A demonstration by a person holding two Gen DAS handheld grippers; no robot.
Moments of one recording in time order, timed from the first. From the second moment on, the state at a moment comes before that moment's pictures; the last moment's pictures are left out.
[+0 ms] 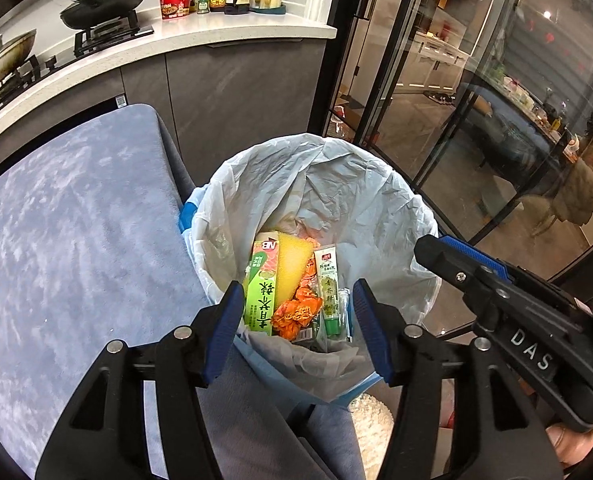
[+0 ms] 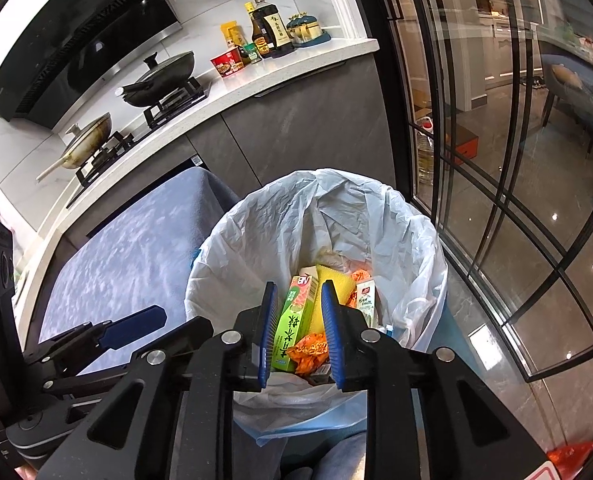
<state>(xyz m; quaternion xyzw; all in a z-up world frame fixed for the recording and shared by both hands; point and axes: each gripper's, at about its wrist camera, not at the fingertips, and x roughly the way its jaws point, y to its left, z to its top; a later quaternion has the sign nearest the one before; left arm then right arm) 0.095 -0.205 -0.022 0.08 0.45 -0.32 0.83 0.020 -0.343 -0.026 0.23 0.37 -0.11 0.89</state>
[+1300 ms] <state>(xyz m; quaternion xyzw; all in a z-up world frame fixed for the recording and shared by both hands) 0.039 -0.130 -0.009 0.10 0.43 -0.21 0.87 -0.037 -0.293 -0.009 0.16 0.40 -0.14 0.89</state>
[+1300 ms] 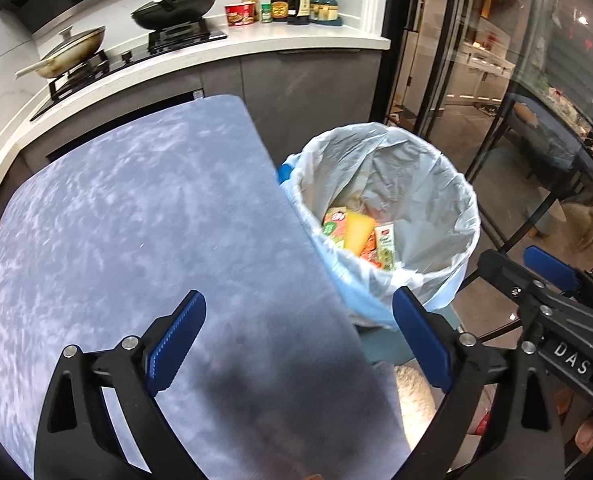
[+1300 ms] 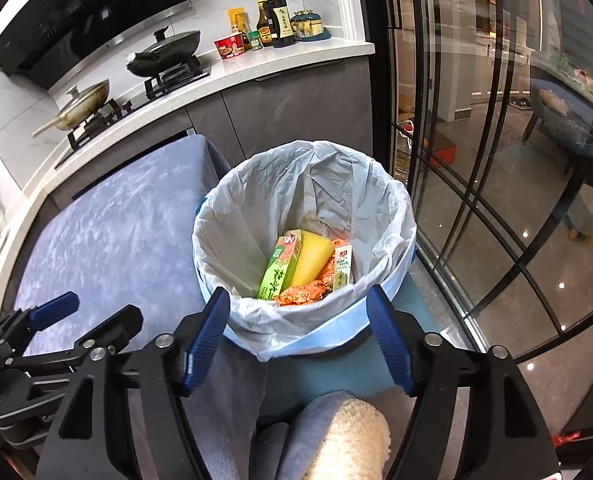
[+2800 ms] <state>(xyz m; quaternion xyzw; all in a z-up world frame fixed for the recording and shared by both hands) 0.014 -0.089 -0.019 0.11 0.44 -0.13 0.88 -0.058 -0.265 -0.011 0.12 0.41 -0.15 0.89</state>
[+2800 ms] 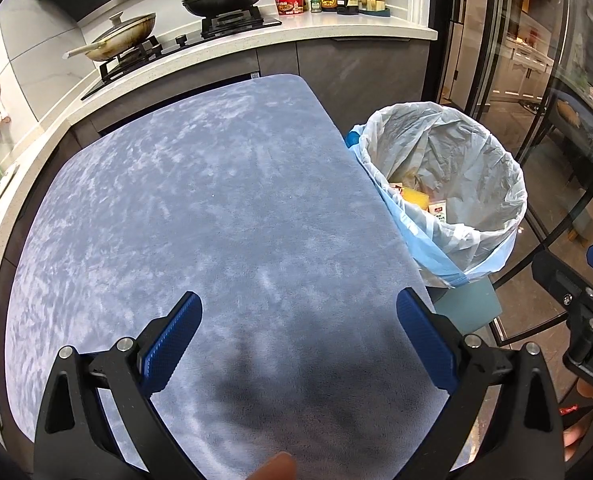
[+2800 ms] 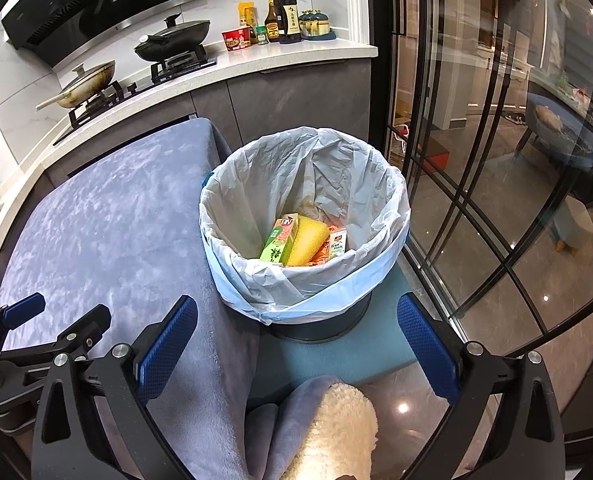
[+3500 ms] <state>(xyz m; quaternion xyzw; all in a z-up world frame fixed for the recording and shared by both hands) 0.012 -0.091 -0.018 0.11 0.44 -0.12 0.88 -0.060 -0.263 -0.011 0.12 0.41 -0.15 0.89</state>
